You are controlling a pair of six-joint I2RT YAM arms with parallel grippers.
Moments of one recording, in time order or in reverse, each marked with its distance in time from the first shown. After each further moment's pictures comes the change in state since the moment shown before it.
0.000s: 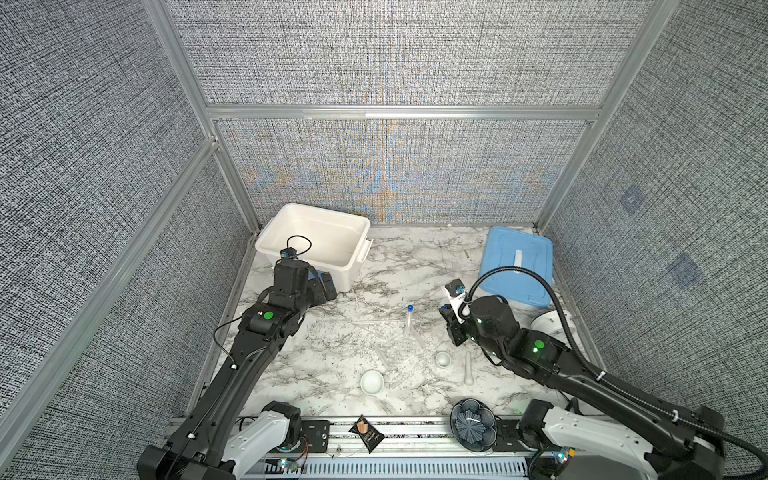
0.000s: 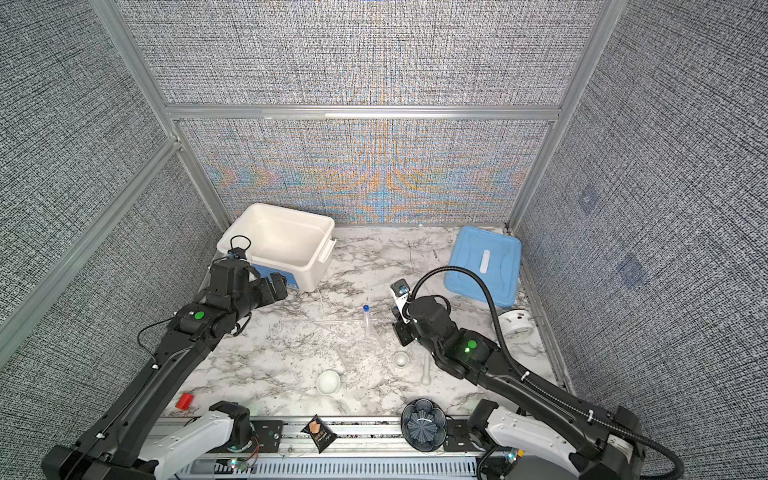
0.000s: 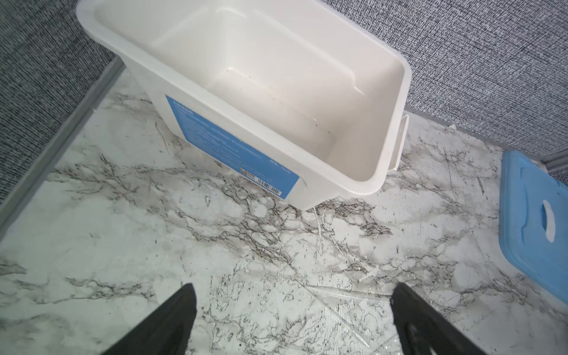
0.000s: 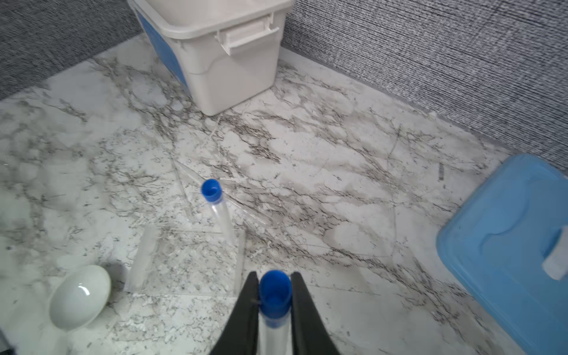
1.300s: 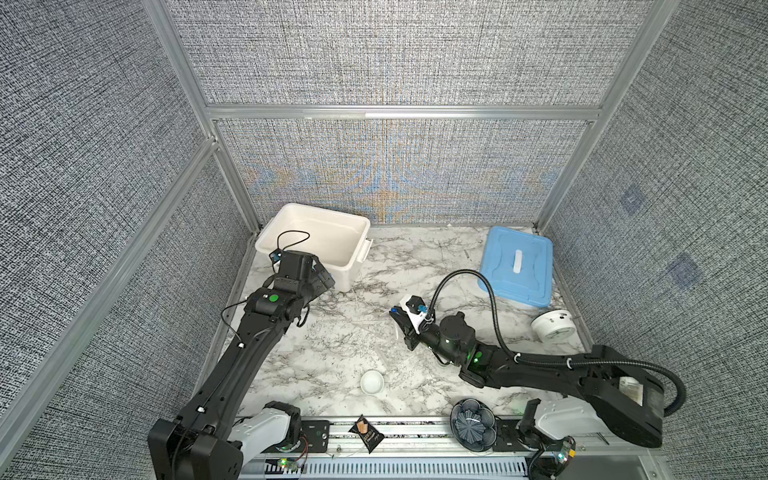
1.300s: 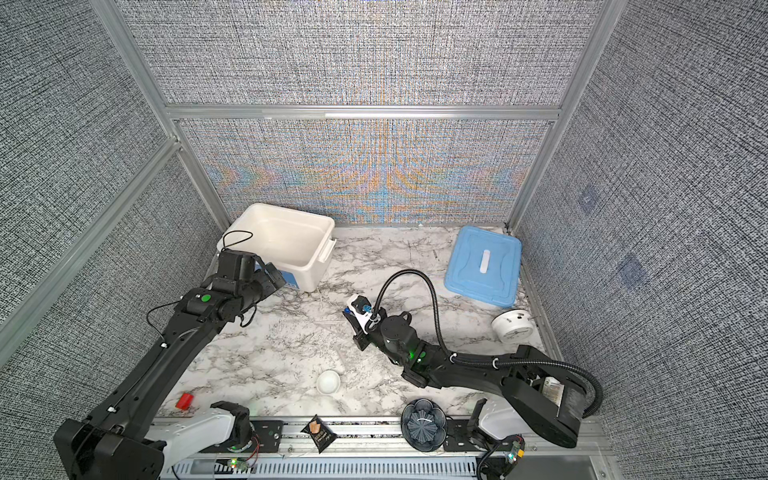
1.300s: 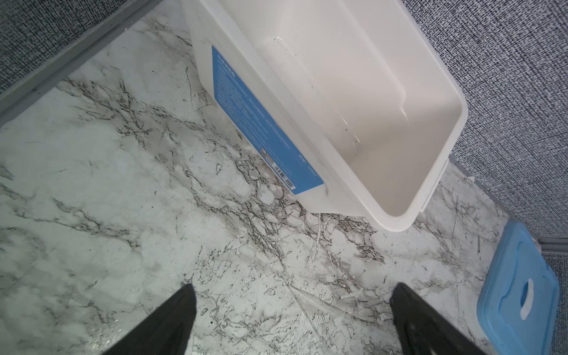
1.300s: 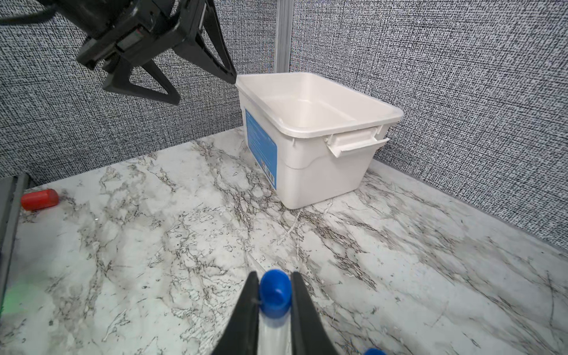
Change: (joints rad) left arm 0.019 0.115 0.098 -0.104 -0.048 -0.309; right arm 0.113 0.466 -0.191 1.031 -0.084 -0.116
